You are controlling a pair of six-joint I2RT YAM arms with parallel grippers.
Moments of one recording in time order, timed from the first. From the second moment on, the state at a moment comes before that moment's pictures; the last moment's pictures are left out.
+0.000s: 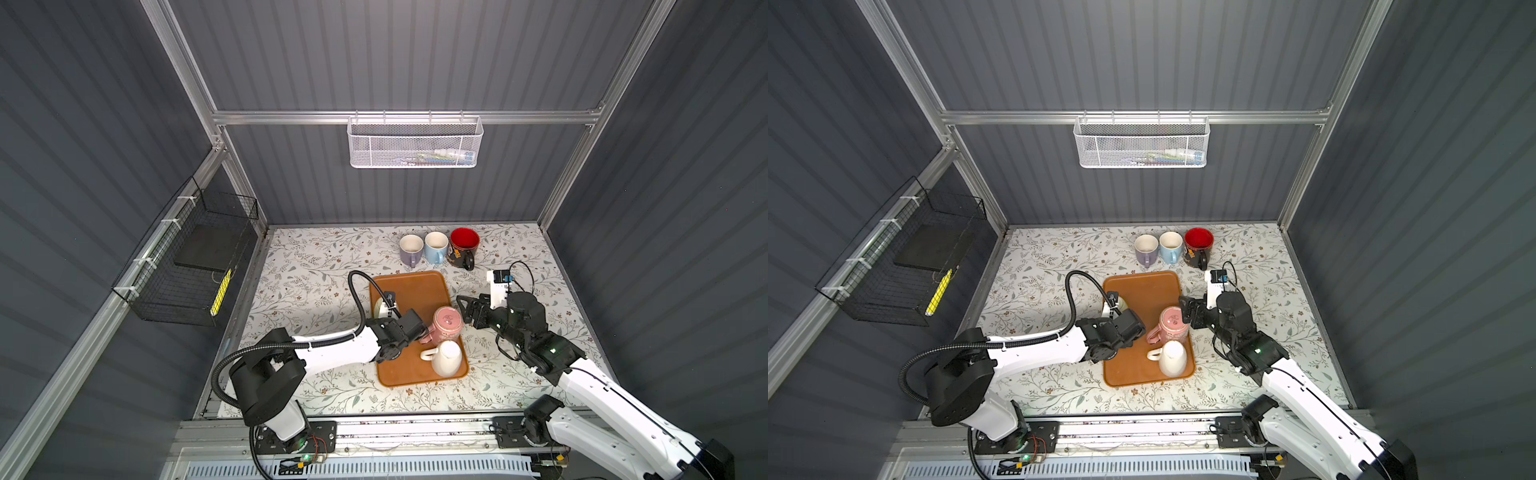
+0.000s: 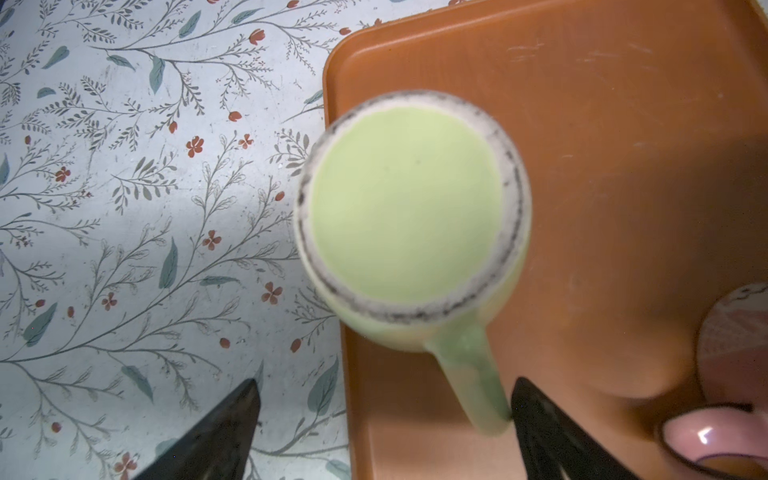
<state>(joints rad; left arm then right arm) -1.03 1.59 0.95 -0.57 -0.64 -0.79 0.53 0.83 0.59 -0.17 0.05 0.40</state>
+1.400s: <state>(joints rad) -0.93 1.58 0.98 -0.56 -0.34 -0.71 0.53 0.88 0.58 -0.15 0.01 0.41</state>
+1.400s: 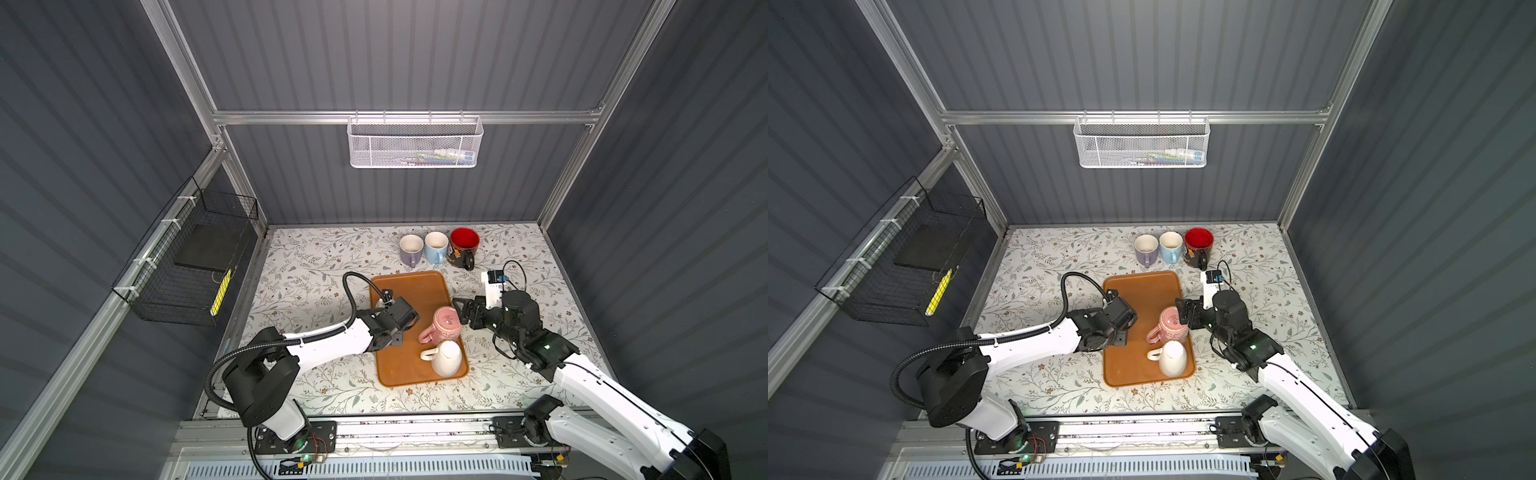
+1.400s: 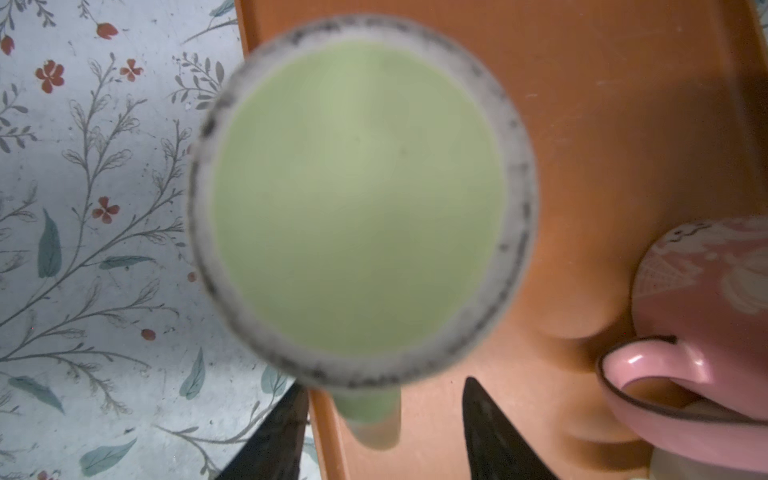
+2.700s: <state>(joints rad) -0.89 1.62 1.01 -0.56 -0.30 -0.70 0.52 0.88 0.57 -0.12 -0.01 0.42</state>
